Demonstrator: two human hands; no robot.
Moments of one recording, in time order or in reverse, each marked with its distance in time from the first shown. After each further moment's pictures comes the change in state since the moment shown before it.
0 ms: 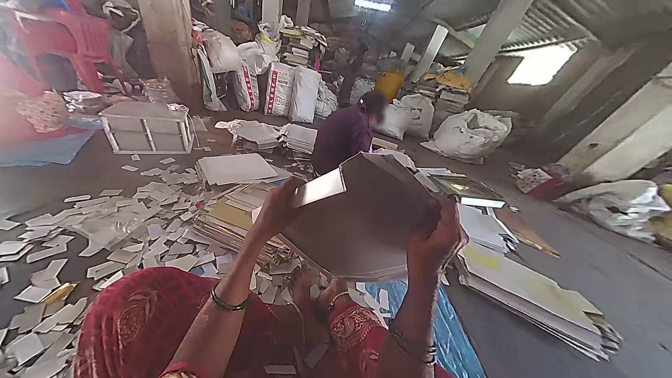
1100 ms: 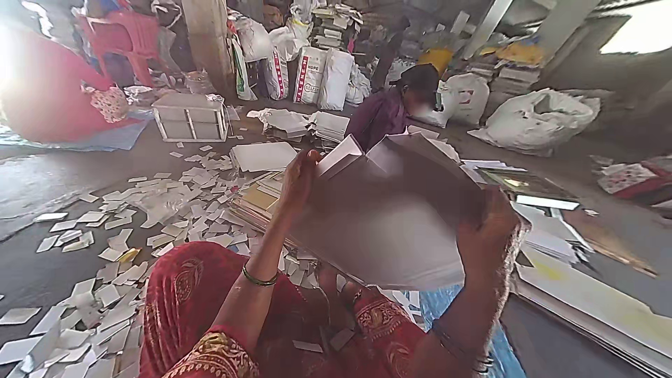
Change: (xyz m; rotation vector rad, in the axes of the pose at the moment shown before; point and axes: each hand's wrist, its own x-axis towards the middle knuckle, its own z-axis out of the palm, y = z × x) left_hand -0.005 0.017 -0.027 -0.104 0.130 -0.422; right_hand 0.004 0.012 -0.007 0.080 -0.289 0.005
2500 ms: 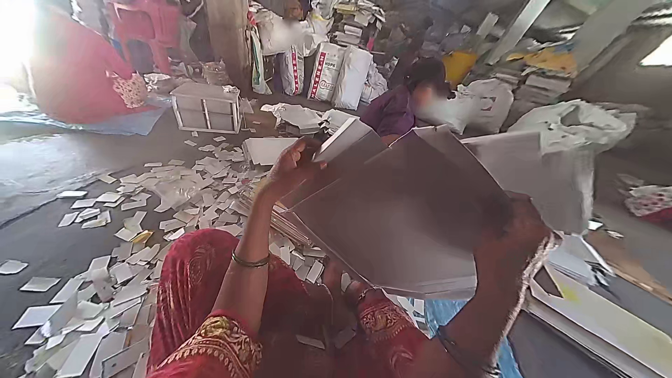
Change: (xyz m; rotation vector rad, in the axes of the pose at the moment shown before) left_hand 0.025 -0.010 -0.056 -0.155 -0.189 0.118; right_hand 0.000 -0.010 0.001 -0.048 -0.034 0.079
